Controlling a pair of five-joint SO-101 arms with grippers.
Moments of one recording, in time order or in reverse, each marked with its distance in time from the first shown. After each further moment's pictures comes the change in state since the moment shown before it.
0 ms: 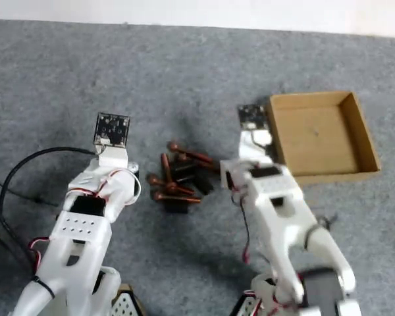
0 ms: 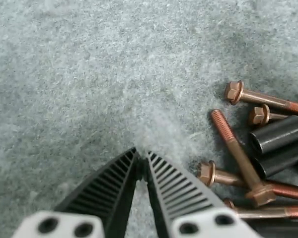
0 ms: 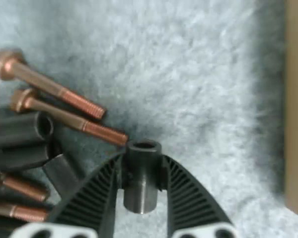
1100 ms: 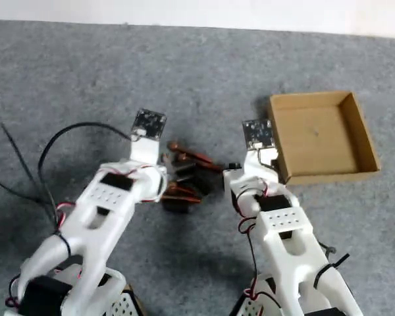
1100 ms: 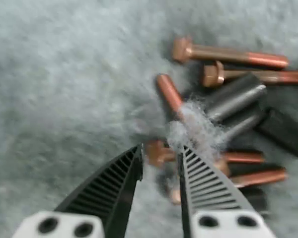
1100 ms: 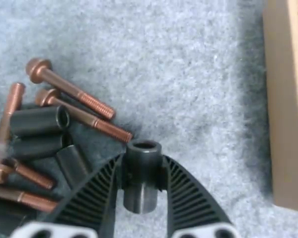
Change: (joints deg) left arm 9.8 20.0 -12.3 6.2 1.8; right arm -0.1 -14.2 11.8 -5.5 3.1
